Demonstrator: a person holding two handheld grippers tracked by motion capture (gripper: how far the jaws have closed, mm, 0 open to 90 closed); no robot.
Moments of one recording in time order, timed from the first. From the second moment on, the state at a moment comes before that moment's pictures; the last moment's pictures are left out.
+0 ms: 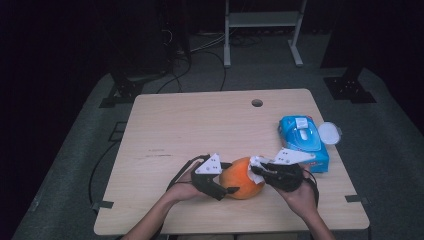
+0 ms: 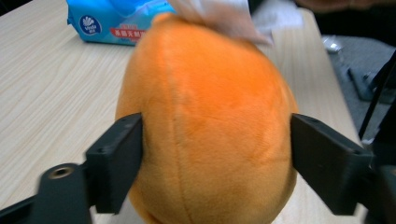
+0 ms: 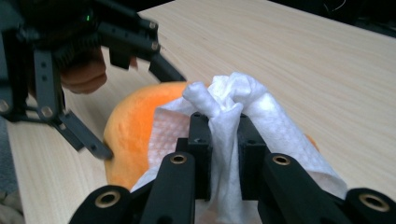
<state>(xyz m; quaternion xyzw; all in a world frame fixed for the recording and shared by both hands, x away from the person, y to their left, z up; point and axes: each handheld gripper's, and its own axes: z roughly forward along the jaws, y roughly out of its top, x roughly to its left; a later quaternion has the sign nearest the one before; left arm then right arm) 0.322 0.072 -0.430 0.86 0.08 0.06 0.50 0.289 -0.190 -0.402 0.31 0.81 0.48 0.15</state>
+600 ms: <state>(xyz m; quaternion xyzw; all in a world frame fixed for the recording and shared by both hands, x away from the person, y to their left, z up) 0.309 0.065 -0.431 0.87 0.03 0.08 0.49 0.277 -0.166 -0.389 0.26 0.83 0.47 0.16</state>
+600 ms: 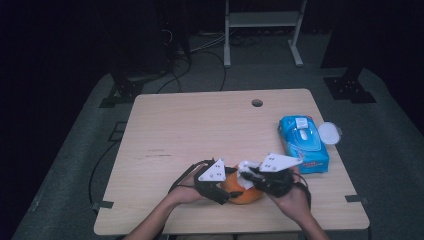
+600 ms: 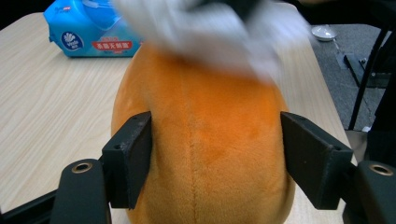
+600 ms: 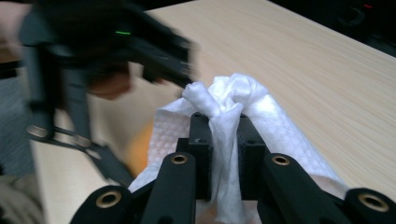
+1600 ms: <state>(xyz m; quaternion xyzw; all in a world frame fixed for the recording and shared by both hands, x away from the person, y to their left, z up) 0.305 0.057 -0.430 0.87 0.02 0.09 0.49 0.279 -0.200 -0.397 0.29 0.82 0.46 0.15</state>
